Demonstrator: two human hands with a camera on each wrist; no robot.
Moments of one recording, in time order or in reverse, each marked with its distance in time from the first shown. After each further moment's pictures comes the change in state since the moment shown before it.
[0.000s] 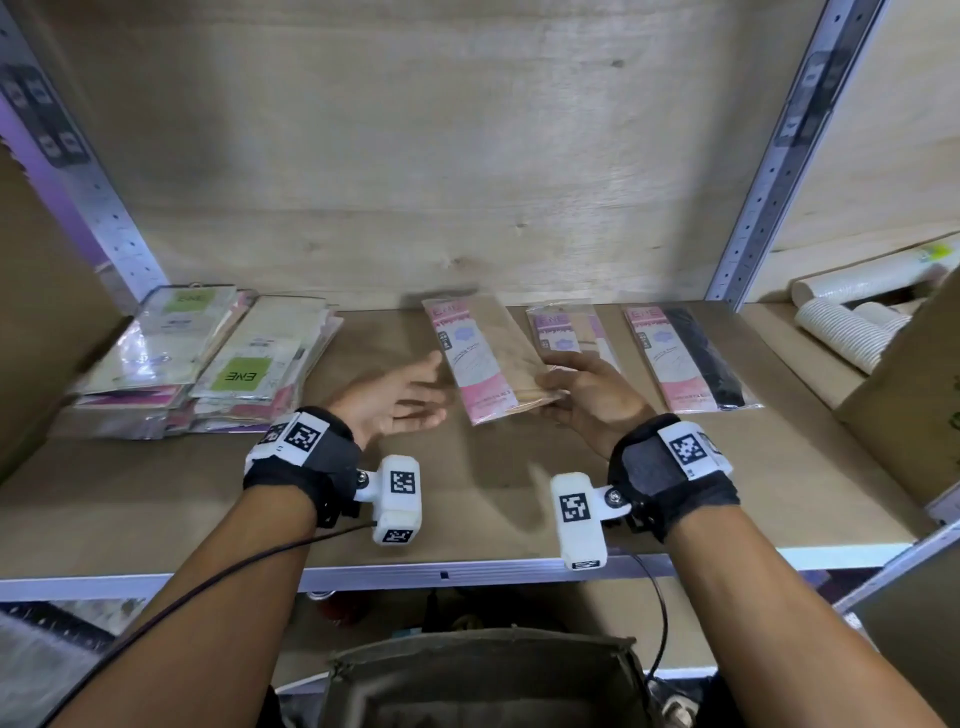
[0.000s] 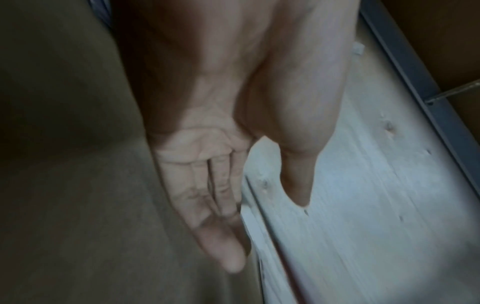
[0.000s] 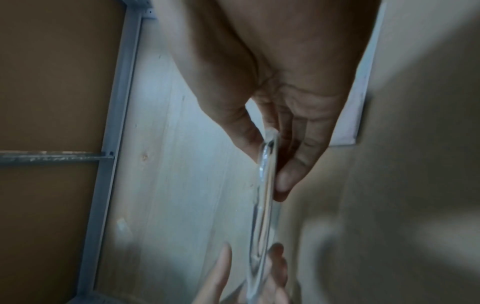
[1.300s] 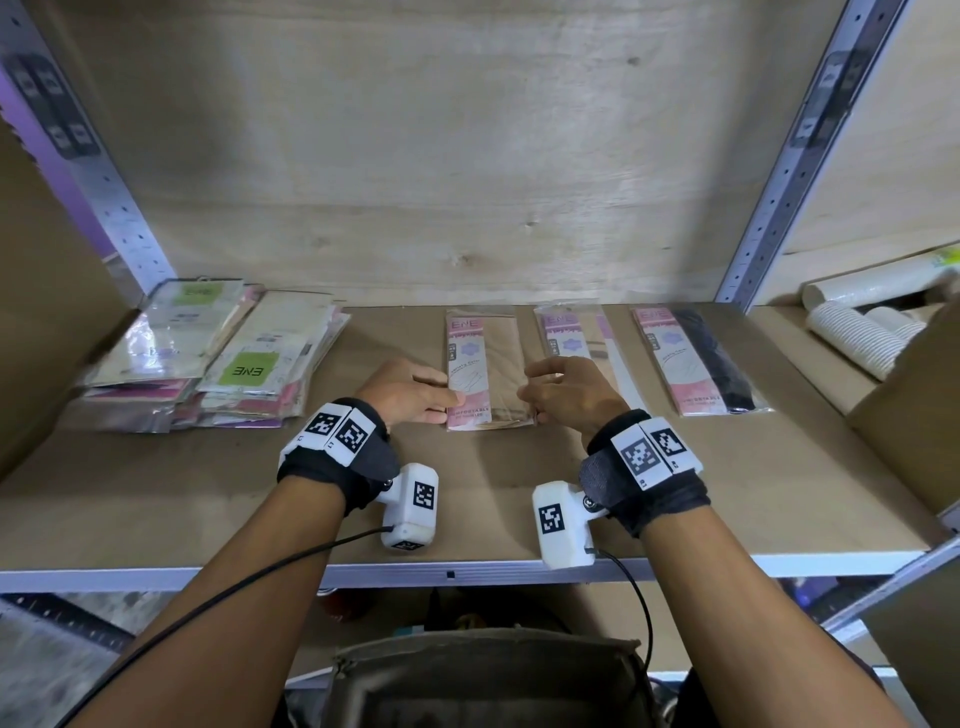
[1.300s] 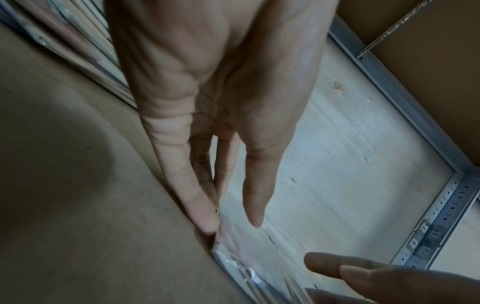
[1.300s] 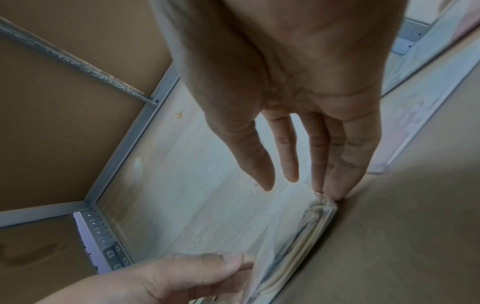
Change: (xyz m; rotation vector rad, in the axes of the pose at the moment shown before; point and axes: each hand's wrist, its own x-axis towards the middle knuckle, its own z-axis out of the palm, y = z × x) left_hand 0.008 0.001 0.012 0.270 0.052 0.101; right_hand 0.023 0.009 0.019 -0.640 0.113 -0.009
